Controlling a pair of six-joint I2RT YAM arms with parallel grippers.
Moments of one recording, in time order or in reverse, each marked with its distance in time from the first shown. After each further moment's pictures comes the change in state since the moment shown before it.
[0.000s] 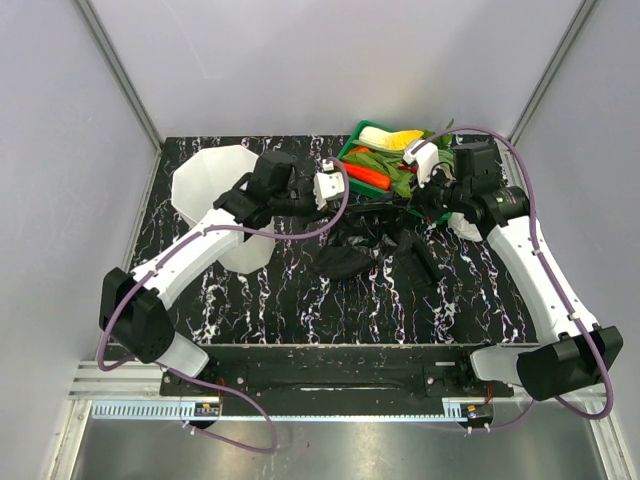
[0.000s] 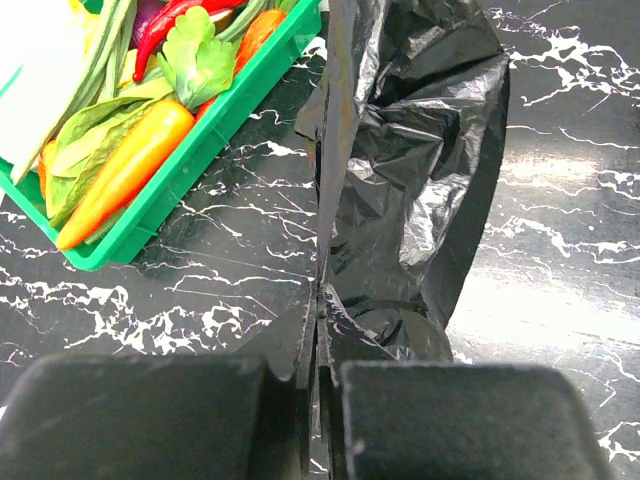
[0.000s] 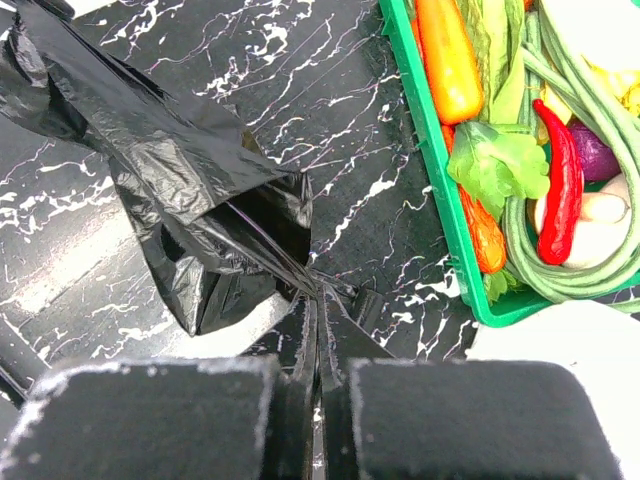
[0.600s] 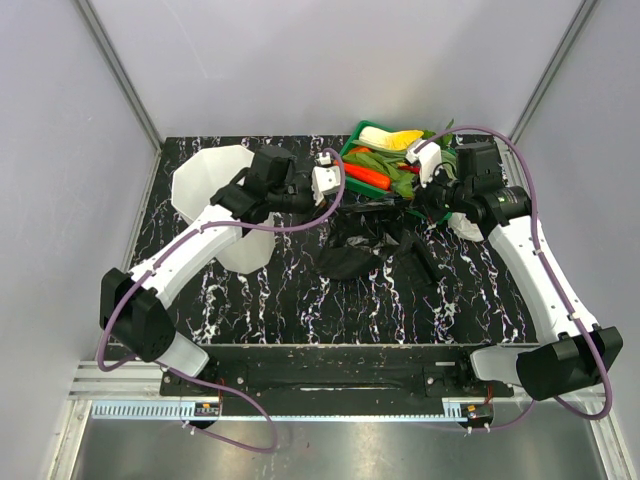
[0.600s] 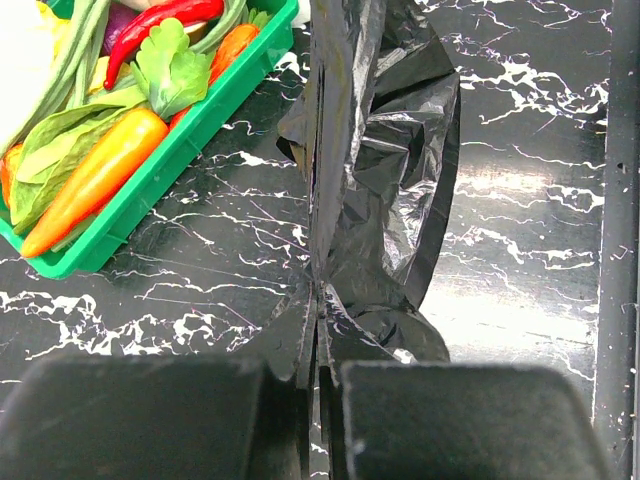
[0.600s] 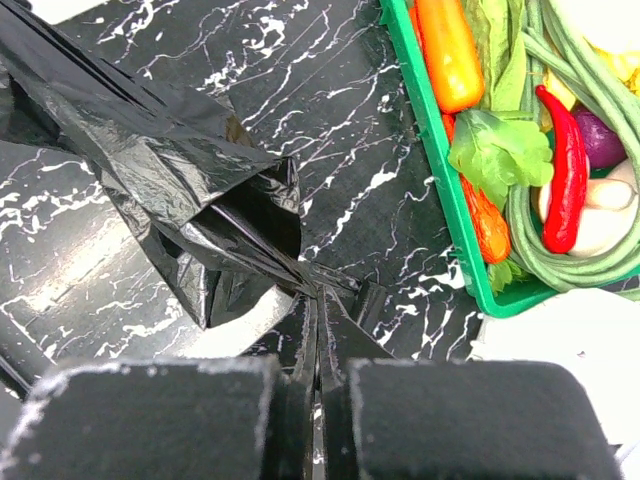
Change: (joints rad) left arm 0.023 0.004 0.046 -0.062 0.079 -0.055; right arm -0.021 0.000 -0.001 -0.012 -0.008 0.016
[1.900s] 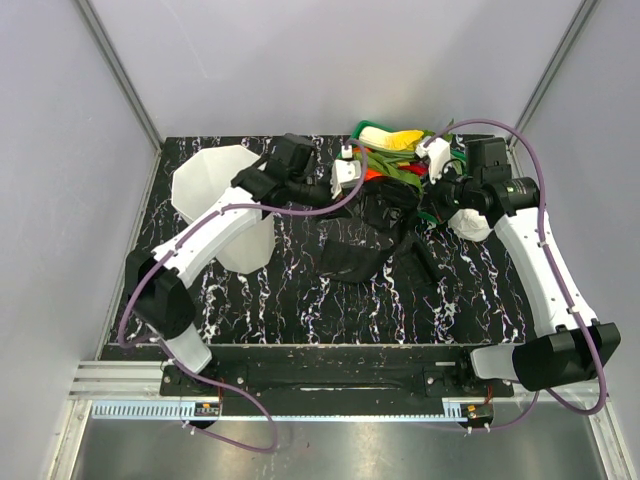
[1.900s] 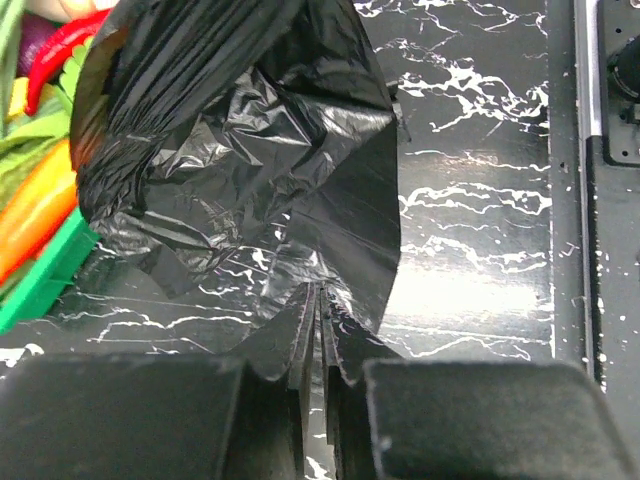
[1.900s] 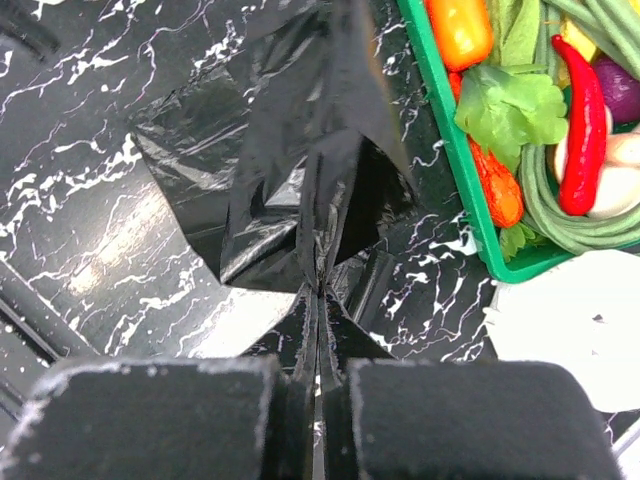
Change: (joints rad) left arm -0.050 0.154 0.202 -0.158 0.071 0.007; right arm -0.060 0.041 0.077 -0.116 -0.039 0.000
